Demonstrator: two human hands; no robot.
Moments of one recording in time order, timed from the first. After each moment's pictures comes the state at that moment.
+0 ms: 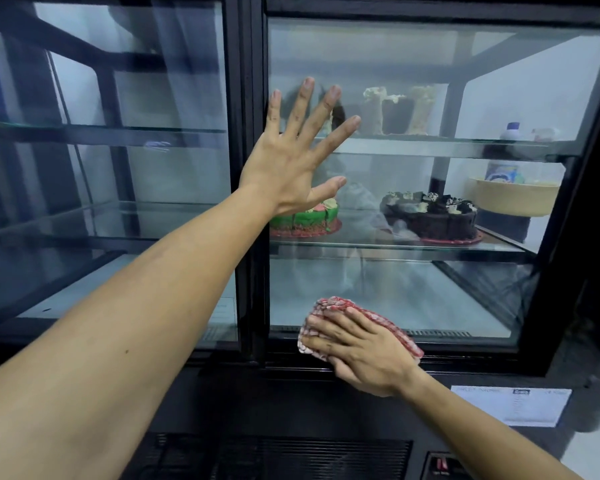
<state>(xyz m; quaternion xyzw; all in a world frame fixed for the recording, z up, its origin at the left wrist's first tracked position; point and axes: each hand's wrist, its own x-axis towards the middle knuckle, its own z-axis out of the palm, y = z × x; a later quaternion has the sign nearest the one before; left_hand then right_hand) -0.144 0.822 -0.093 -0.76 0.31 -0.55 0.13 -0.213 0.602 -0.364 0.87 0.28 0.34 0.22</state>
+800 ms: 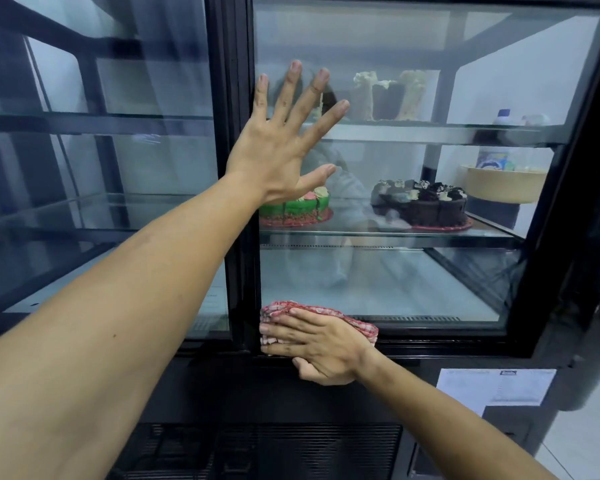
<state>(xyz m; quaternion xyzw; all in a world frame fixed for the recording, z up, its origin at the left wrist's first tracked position) -0.146 0.822 -0.094 -0.76 0.32 -0.55 0.13 -0.196 0.649 -0.365 0.84 0.36 0.27 0.31</state>
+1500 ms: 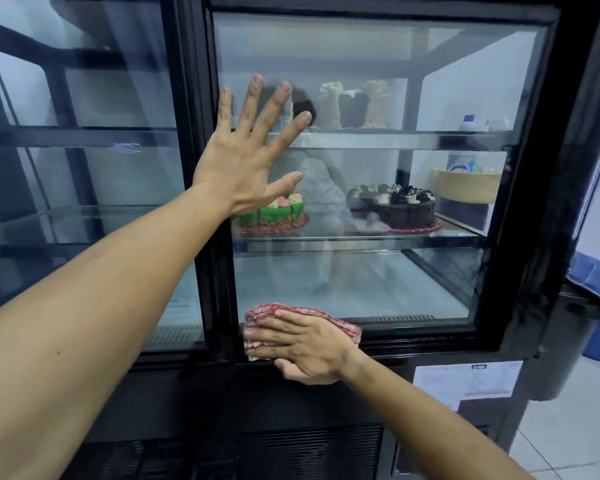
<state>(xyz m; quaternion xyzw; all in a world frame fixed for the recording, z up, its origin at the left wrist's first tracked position) -0.144 0.822 -0.095 -0.76 0.31 -0.55 0.13 -0.198 0.639 -0.359 0.86 0.36 0.25 0.26</state>
